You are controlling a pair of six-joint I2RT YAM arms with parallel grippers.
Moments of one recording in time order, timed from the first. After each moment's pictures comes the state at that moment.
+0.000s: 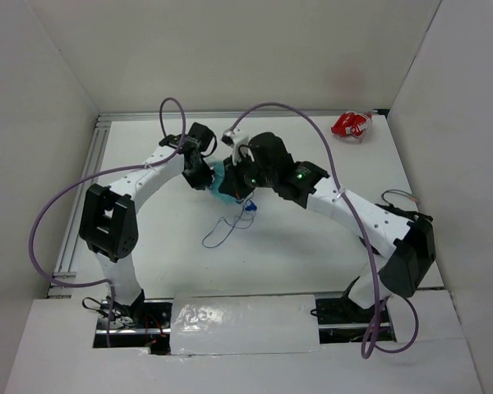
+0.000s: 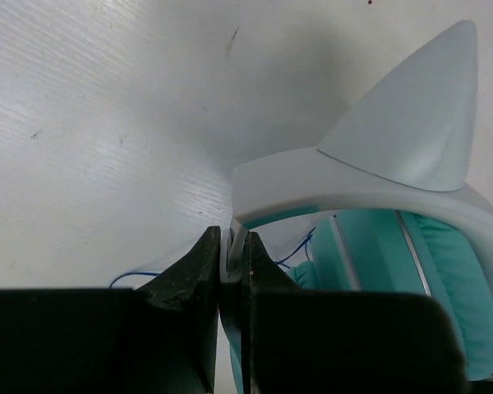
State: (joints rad) left arm -0.43 1.83 1.55 -0.91 -0.18 -1.05; right arm 0.79 1.51 1.42 -0.40 -0.28 0.21
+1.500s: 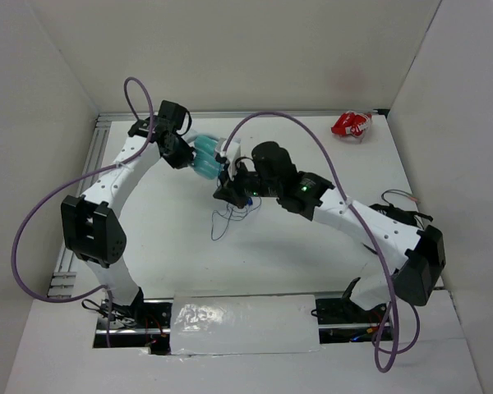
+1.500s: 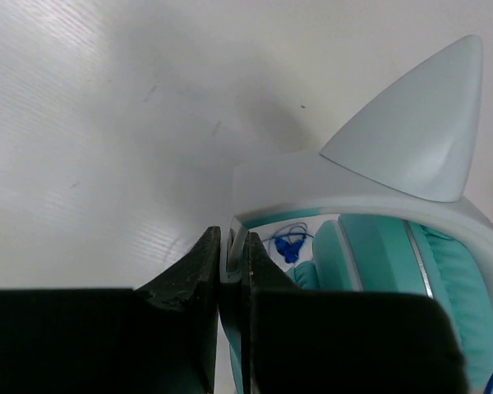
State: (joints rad) left arm -0.29 1.75 1.68 -0.97 -0.22 -1.03; right arm 0.86 1.41 1.34 -0.31 -0.34 -0.08
